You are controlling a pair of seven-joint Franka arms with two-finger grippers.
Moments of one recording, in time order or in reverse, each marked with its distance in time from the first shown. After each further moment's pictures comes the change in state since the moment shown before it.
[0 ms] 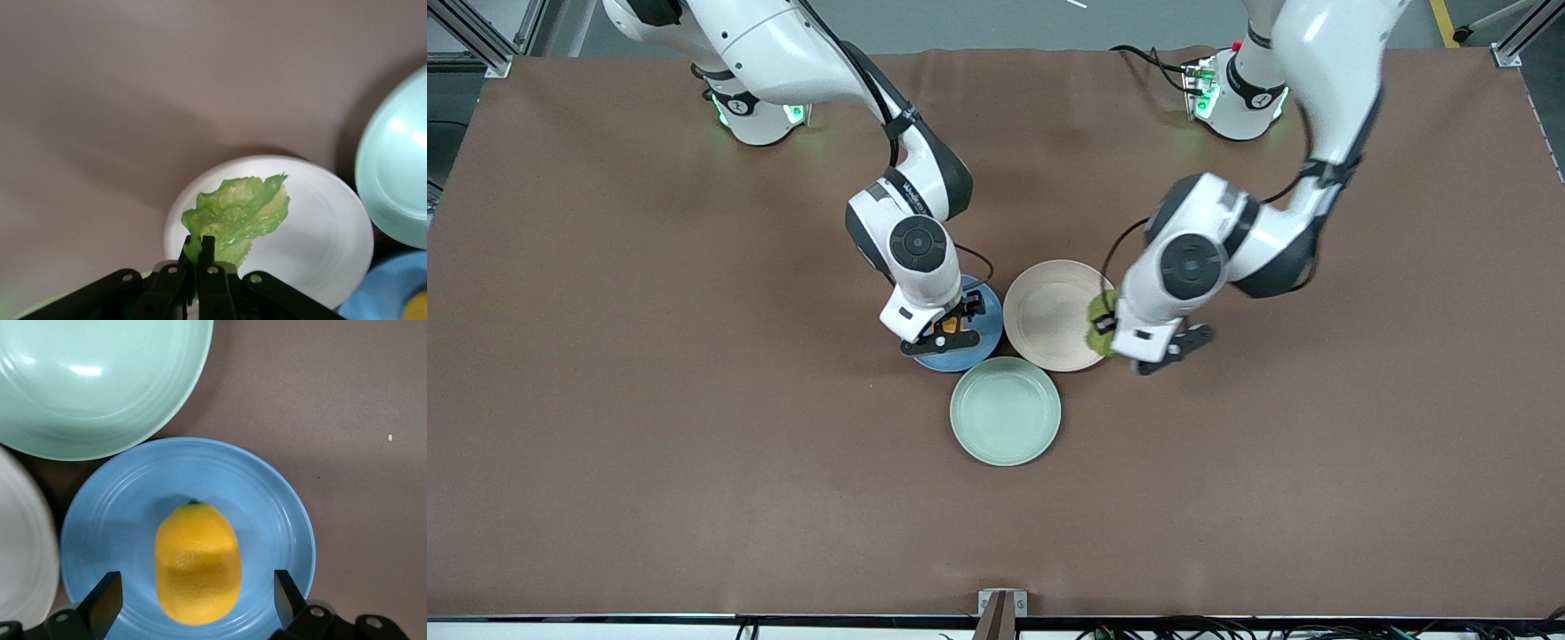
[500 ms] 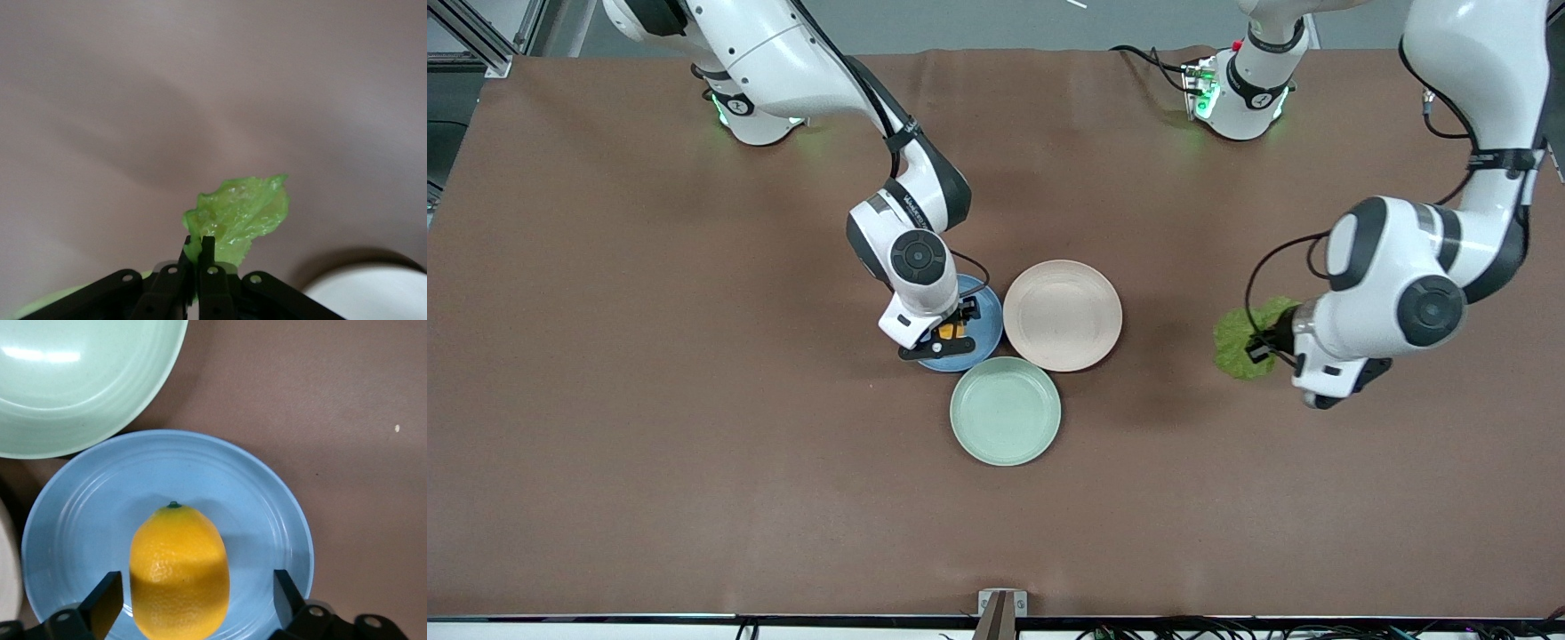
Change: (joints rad) left arm 0.346 -0.014 0.005 -0.054 0.000 -0.038 0.281; right arm -0.001 0.031 -0.001 -0.001 0.001 0.000 0.000
